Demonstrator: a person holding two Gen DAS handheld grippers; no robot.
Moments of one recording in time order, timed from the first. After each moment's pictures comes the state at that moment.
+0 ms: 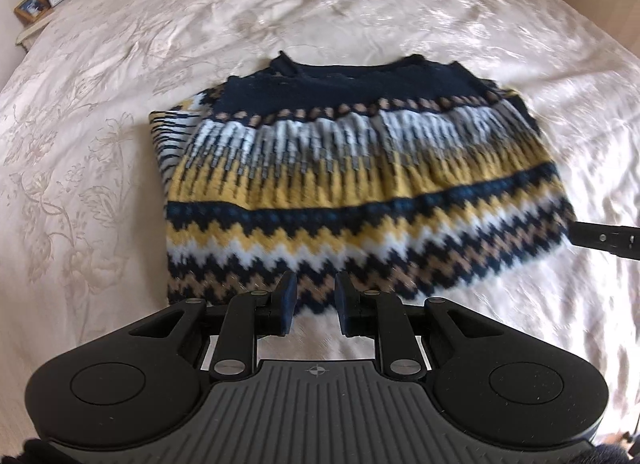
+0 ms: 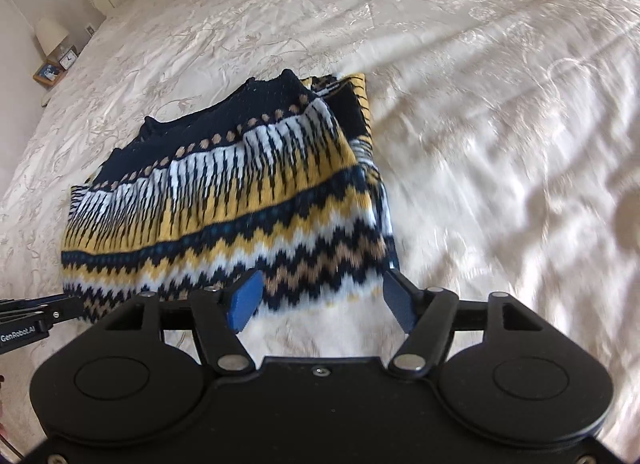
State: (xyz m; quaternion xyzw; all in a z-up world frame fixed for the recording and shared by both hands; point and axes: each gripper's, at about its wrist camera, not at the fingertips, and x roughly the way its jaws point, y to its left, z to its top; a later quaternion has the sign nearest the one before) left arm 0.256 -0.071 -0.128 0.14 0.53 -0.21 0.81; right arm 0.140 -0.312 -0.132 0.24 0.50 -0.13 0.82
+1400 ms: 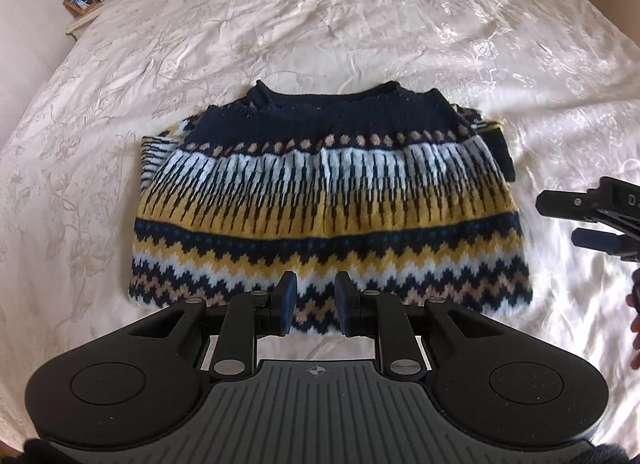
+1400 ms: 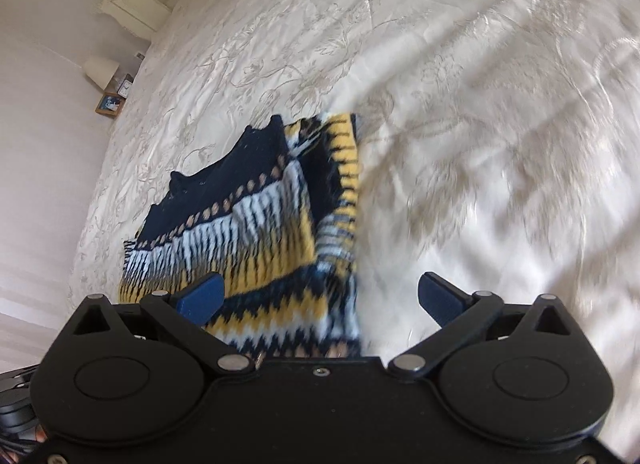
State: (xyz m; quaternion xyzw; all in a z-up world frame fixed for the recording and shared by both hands) left arm 0.237 -0.187 -0.099 0.14 0.54 -0.10 0.83; right arm 0.185 -0.445 -0.171 0.36 0.48 0.00 0.80
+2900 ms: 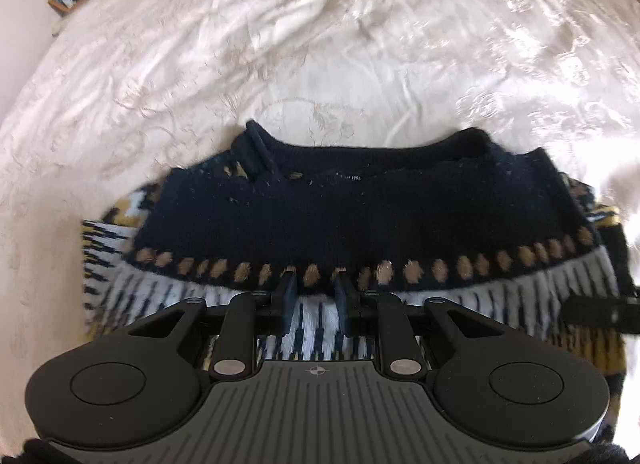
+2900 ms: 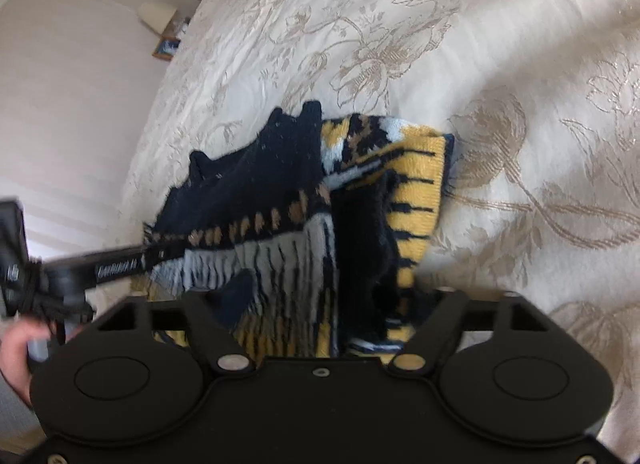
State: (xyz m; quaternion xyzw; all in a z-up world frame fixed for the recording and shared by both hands) left arm 0.396 -0.206 -0.187 0.15 0.56 -0.09 0.81; right arm 0.285 -0.450 -0.240 0.36 0.50 0.15 0.77
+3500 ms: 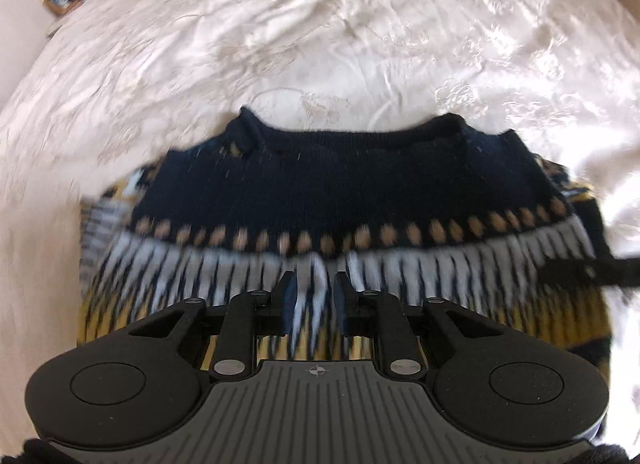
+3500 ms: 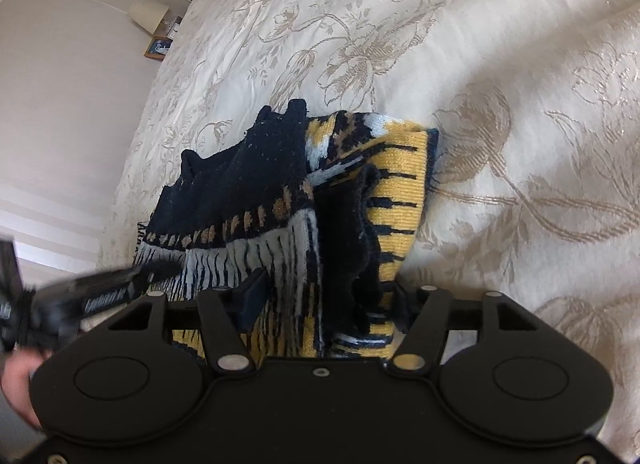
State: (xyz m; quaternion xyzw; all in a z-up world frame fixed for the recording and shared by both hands) left arm 0.349 -0.204 -0.169 0.13 0.54 -0.11 0.82; right arm 0.284 -0.455 -0.243 0.37 0.51 0.14 0.76
